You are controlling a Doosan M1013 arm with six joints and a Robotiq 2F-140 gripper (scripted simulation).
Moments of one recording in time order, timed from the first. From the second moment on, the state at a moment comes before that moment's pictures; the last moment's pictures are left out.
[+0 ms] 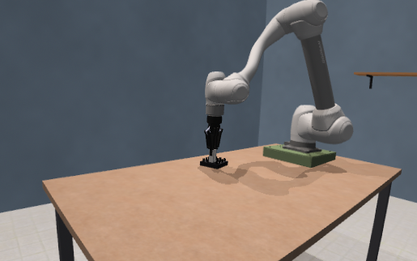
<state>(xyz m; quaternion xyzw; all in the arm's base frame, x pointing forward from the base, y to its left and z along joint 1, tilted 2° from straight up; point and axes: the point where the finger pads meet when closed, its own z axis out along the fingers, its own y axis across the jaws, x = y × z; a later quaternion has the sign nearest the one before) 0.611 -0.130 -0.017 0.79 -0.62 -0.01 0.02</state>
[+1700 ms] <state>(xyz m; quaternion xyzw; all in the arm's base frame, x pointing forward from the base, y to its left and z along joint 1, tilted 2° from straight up) 0.611 -0.130 -0.017 0.82 -0.57 -0.02 0.02</state>
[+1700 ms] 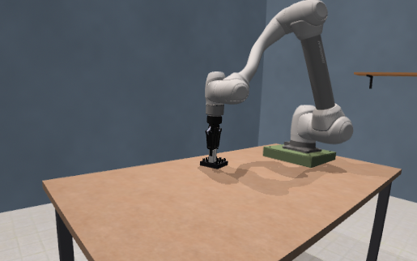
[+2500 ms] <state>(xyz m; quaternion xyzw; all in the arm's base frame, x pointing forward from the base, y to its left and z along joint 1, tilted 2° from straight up) 0.612 -0.130 0.010 0.82 -0.57 -0.02 0.02</state>
